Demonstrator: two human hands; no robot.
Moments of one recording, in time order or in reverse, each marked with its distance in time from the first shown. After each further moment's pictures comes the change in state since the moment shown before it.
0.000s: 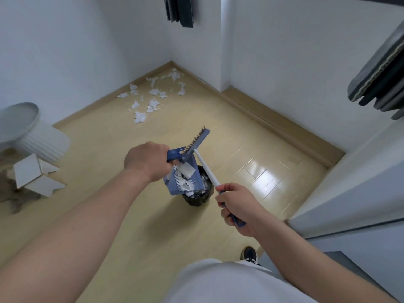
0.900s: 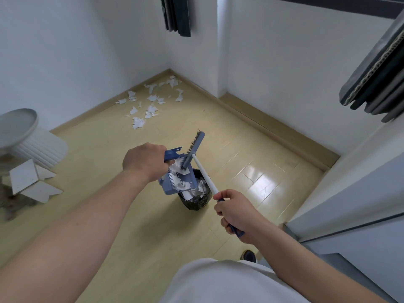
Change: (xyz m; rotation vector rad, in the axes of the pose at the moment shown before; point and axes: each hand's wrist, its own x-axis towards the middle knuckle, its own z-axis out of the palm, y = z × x) left_hand -0.010 -0.007 -0.001 0.025 0.044 0.003; right_hand -0.012 0.022 0.006 -0.163 0.017 -0.054
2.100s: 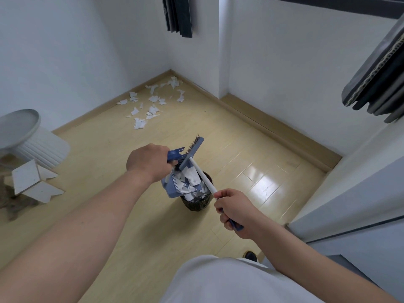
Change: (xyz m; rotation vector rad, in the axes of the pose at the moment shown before) left_hand 0.003 0.000 0.004 -0.010 -0.005 -0.002; right_hand 0.015 -0.004 0.004 0.101 -0.019 0.047
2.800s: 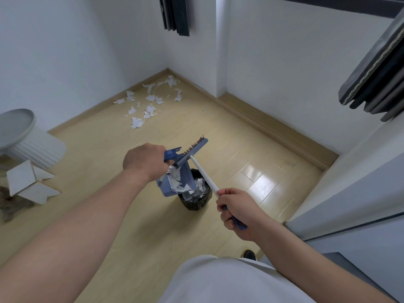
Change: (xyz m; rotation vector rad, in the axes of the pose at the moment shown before) left_hand 0.006 -0.006 0.004 0.001 -0.017 0.006; right_hand -0.004 0.001 -0.006 0.159 -0.028 0.008
